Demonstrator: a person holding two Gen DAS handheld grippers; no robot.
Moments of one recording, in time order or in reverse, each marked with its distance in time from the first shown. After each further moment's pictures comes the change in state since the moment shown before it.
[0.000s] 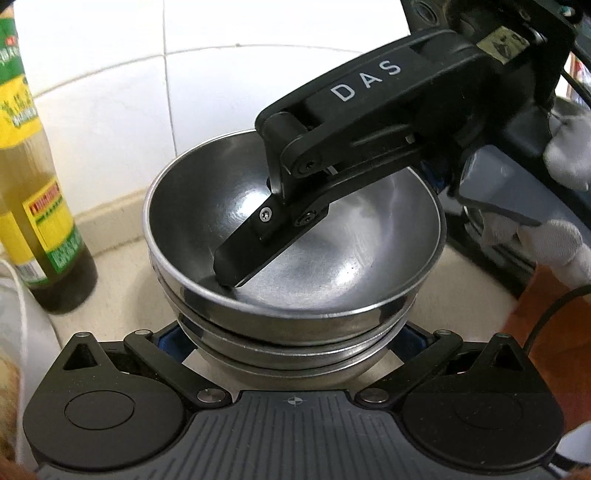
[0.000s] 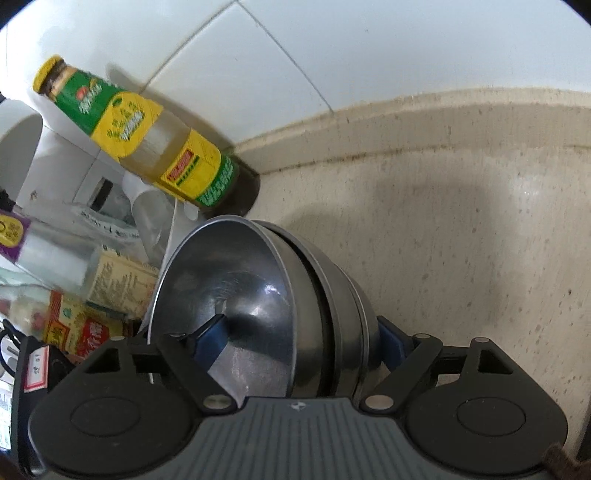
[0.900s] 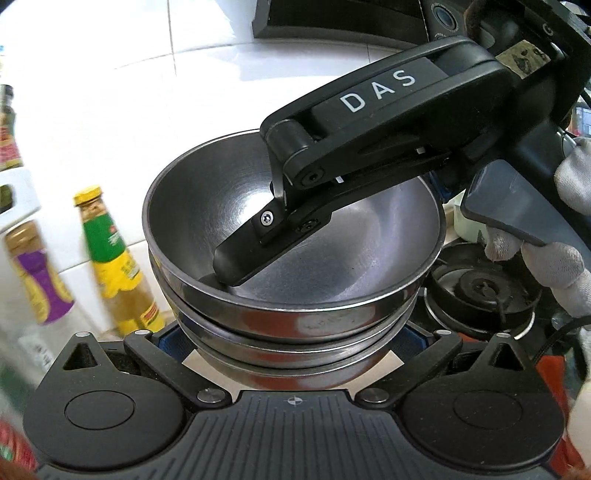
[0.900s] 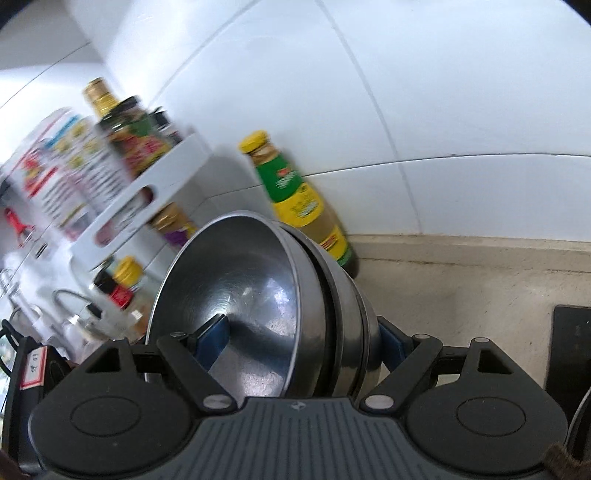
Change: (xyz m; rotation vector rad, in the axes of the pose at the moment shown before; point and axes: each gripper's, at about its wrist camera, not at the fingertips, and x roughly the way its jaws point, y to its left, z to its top) left arm -0.160 -0.079 0.026 0.050 -0.197 0.193; right arm -0.145 0.119 -0.042 -0.220 -0.242 0.045
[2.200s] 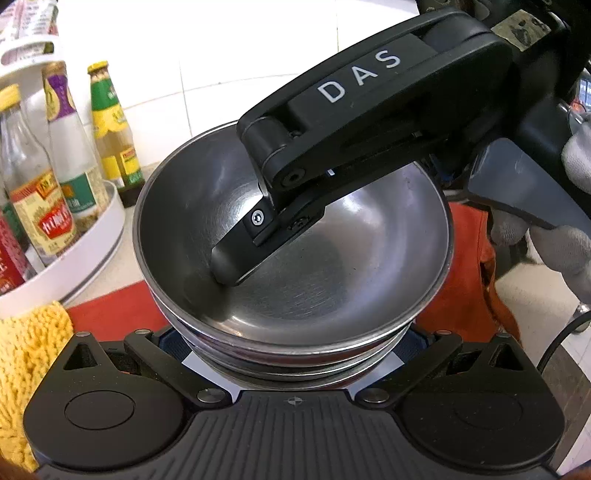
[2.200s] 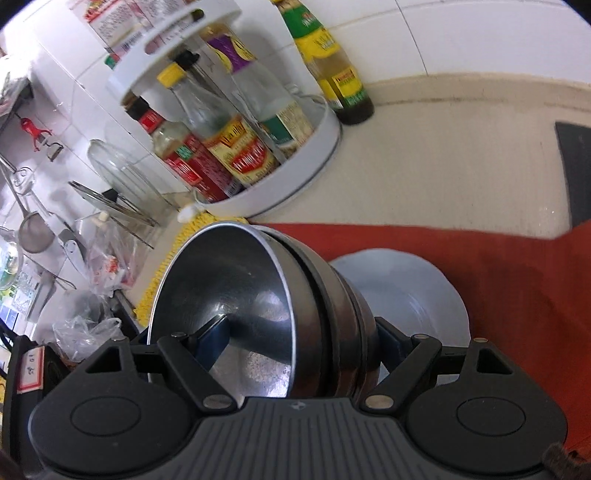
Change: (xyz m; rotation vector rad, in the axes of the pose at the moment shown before) left arm -0.039 -0.064 -0.125 -0.086 0.209 0.000; right arm -0.018 0.025 -0.182 0.030 0.200 0.019
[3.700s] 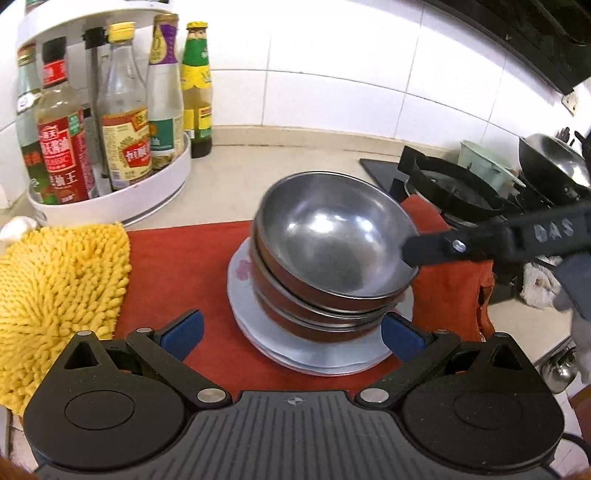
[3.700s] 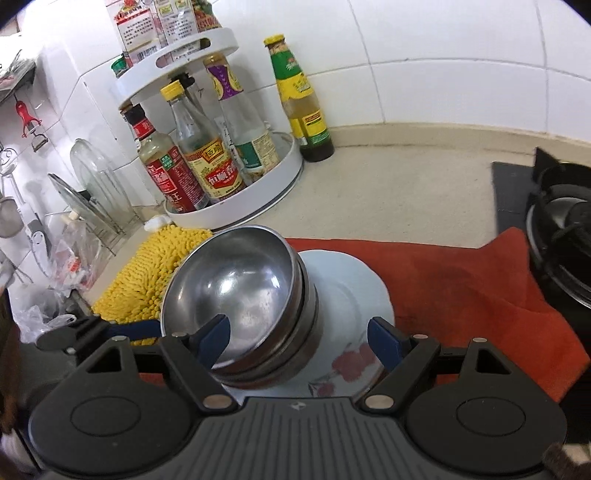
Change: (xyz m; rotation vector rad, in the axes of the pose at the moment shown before) left arm -0.067 0.037 -0.012 -0.272 0.049 0.038; right arm -0.047 0.015 -0.056 -0.088 -0.182 -0.198
